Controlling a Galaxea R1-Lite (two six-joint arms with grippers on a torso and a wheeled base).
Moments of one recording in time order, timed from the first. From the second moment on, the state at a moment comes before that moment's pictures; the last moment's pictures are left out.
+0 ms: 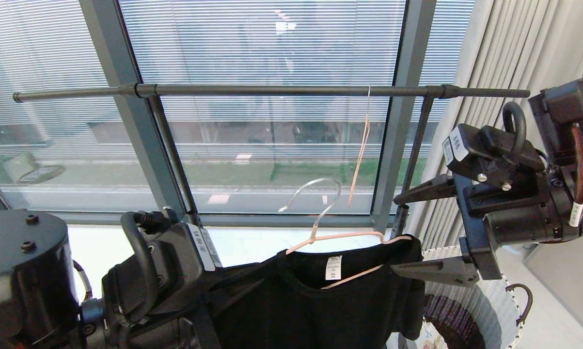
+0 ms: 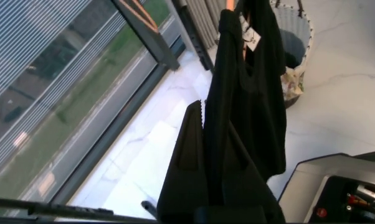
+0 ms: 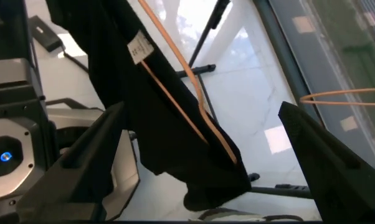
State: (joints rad) left arm -0.81 1.29 -0.52 -0.45 -0.05 0.45; right arm 0.68 1.47 -1.19 0.31 0.46 -0.52
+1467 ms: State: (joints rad) left arm -0.92 1.33 -0.57 -0.45 -0.04 0.46; right arm 0.70 1.63 -1.16 0.28 0.46 -0.63
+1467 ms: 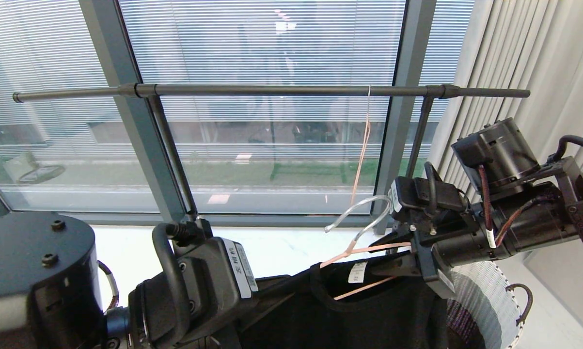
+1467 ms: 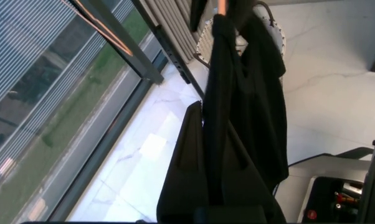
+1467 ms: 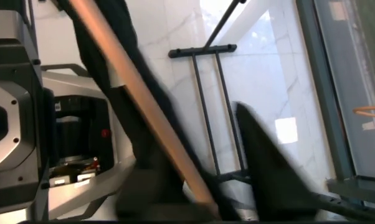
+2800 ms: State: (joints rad) left arm -0.80 1.07 -0.26 -0.44 0.00 0.46; right arm 0.54 1.46 -0.90 -0.13 0.47 -0.64
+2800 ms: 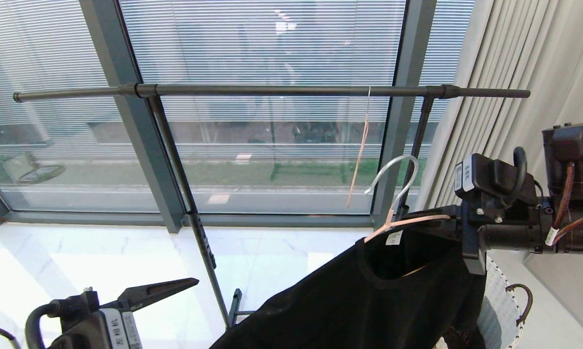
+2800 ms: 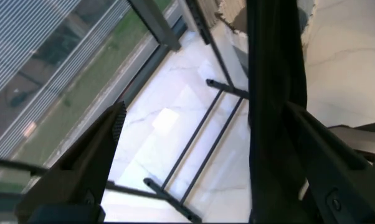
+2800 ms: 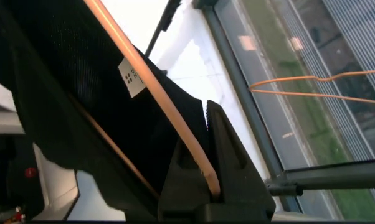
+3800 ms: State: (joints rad) left arm -0.68 1.13 -0.20 -0.44 0.00 0.45; right arm 0.61 1.41 -0.90 -0.16 0.37 -0.52
